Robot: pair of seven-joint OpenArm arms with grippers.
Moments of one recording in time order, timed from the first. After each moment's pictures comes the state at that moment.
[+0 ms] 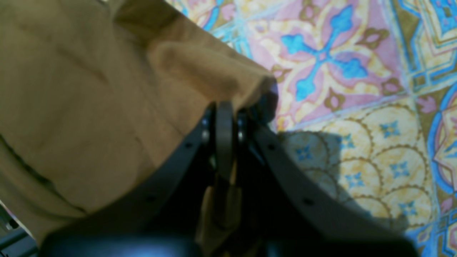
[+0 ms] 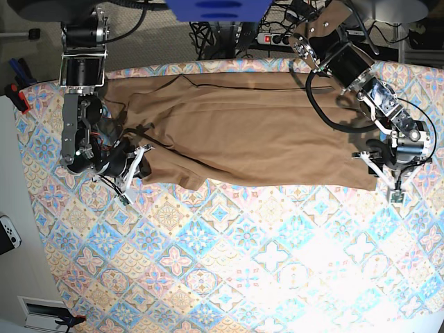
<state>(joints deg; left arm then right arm) -12.9 -1.3 -41.8 104.3 7.3 -41.2 70.7 8.8 17.1 3.4 82.0 28.7 34.5 -62.2</state>
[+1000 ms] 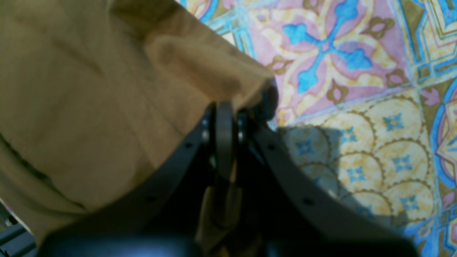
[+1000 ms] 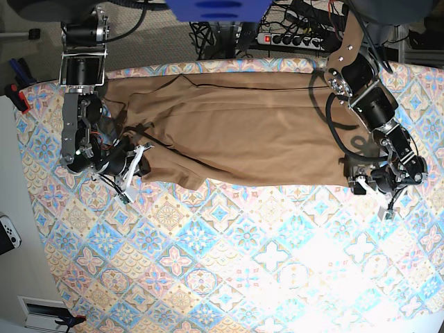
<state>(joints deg) -25.0 -13.1 -39.7 61.1 7.5 -40.8 53.4 8.7 17.1 3.4 82.3 28.5 34.5 -63.4</state>
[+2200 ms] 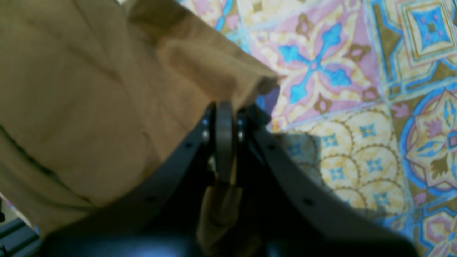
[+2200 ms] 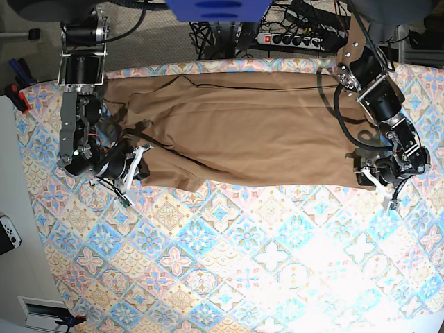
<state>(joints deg) -22.7 -16.5 -39.3 55.0 7.7 -40.8 45.8 8.6 17.3 3.5 87.6 28.6 34.5 -66.9</state>
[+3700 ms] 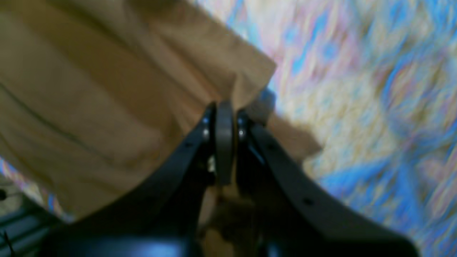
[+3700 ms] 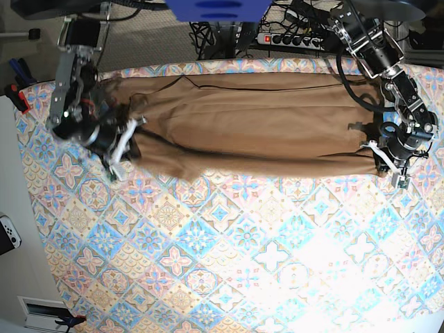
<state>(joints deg) -3.6 -15.6 -37.9 83.8 -6.6 -41.3 47.3 -5.8 15.9 12.5 104.5 29.1 34.7 -66.7</state>
